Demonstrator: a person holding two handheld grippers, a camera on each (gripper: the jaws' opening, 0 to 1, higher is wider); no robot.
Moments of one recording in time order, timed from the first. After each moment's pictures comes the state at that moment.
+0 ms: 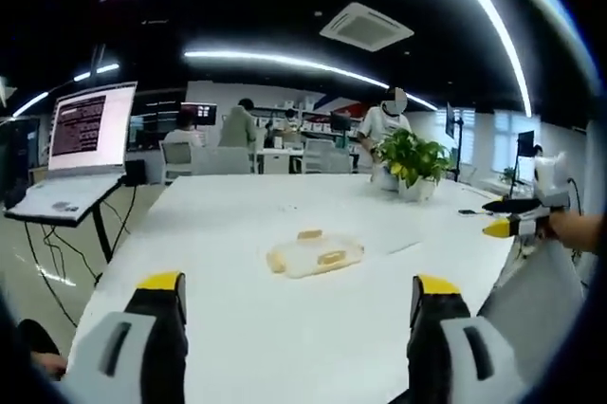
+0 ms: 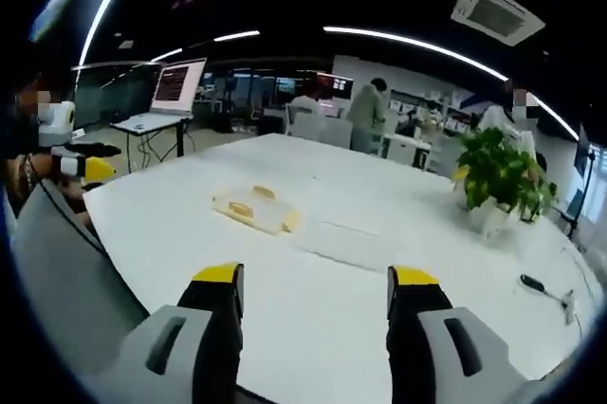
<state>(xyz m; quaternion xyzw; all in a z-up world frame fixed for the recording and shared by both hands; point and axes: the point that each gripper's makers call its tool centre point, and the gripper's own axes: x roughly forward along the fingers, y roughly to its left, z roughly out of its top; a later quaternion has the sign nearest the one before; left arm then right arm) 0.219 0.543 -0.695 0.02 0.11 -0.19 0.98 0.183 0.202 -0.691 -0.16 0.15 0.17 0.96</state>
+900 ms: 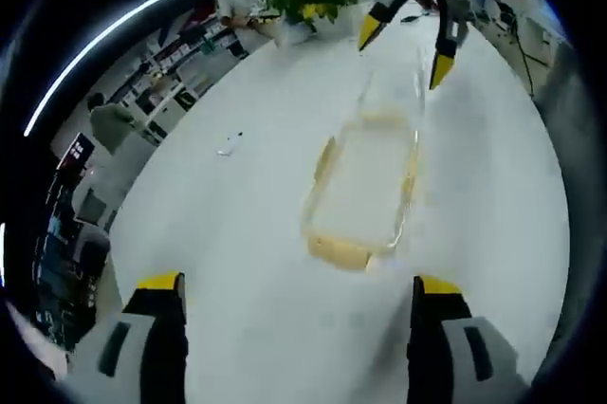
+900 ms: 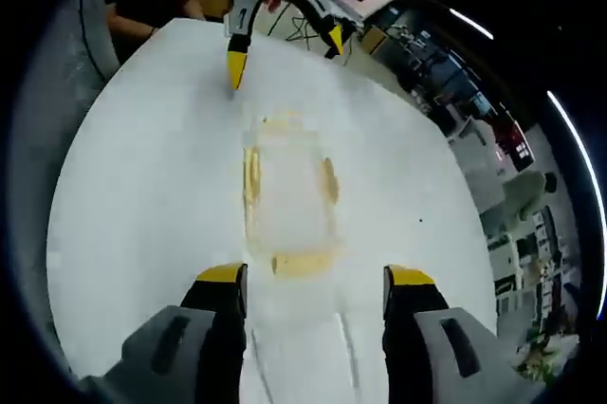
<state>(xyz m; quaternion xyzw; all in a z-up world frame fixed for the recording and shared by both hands) 0.421 0.498 -0.784 0.40 0.28 -0.38 0.79 0.386 0.289 -0.783 -0.46 0.24 0.47 0.71</state>
